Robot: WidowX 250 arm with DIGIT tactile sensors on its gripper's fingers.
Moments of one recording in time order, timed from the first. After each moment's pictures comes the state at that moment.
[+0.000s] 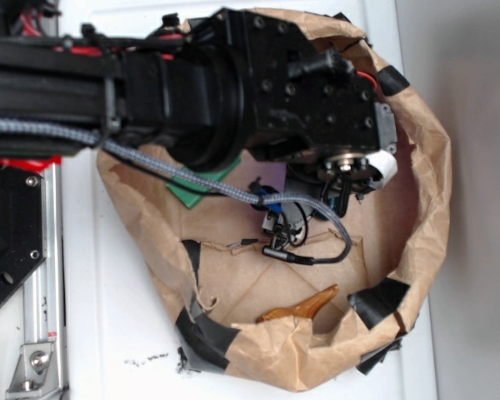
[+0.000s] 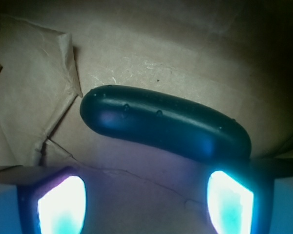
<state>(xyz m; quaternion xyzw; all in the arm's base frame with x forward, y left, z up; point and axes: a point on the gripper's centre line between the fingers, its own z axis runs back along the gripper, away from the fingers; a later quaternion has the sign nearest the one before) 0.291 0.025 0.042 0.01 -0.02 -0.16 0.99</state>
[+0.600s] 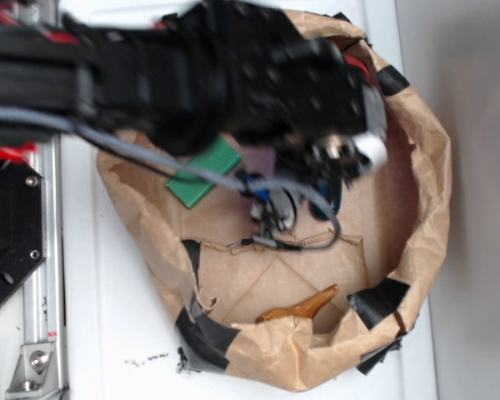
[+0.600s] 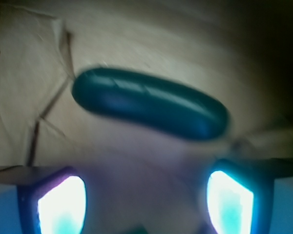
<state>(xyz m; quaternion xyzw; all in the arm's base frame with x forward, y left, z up) 0.280 0.050 0.058 0.02 -0.02 -0.13 0.99</state>
